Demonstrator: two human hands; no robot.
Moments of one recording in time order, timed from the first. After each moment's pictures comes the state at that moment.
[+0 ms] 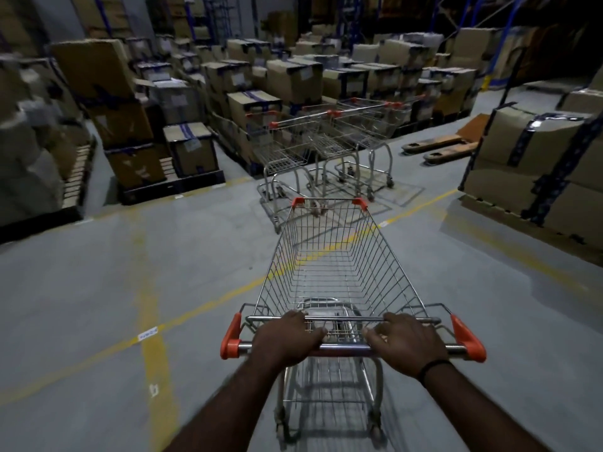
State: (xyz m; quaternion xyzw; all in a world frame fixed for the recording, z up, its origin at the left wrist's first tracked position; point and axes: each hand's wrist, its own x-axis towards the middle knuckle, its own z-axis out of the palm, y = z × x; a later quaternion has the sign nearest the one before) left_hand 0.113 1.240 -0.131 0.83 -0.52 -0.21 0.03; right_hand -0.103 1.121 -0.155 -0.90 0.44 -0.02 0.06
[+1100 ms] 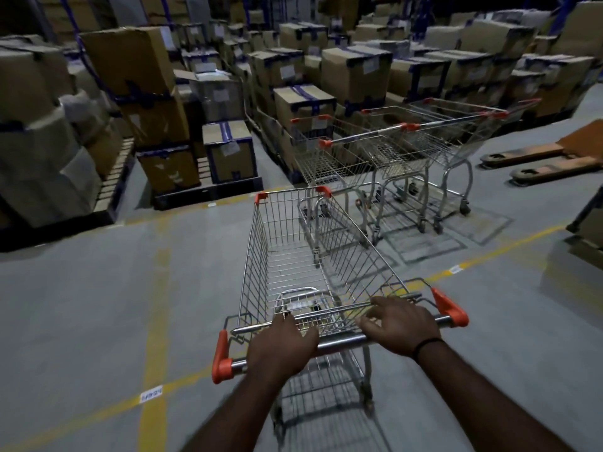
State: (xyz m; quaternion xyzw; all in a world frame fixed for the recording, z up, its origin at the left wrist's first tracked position) left_hand 0.446 0.902 -0.145 0.91 -0.35 -0.19 0.10; right_hand 0.287 0.715 -0.154 -0.95 0.31 0.03 0.05
